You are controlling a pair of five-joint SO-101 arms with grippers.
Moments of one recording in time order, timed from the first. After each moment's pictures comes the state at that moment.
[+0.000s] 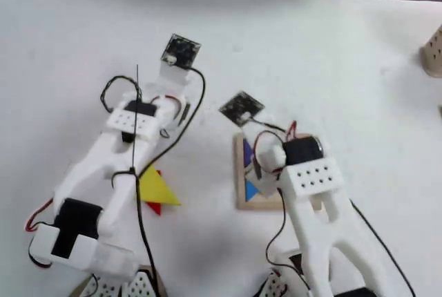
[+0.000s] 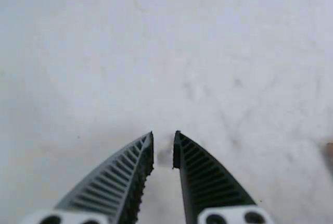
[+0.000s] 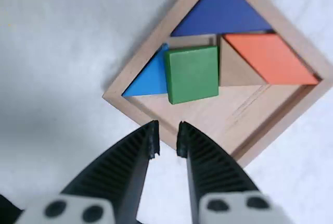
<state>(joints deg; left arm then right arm) 8.5 0.7 32.3 30.7 -10.1 -18.0 -35.3 47.3 76.4 28.5</state>
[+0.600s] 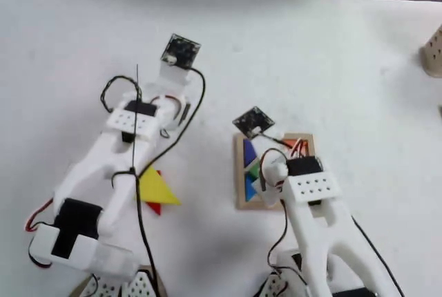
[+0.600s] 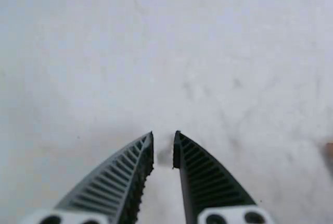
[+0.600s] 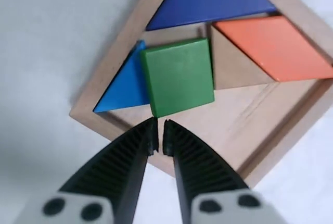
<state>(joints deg) 8.5 0.7 32.3 30.7 -10.1 -14.4 -32.9 60.6 59.1 27.6</state>
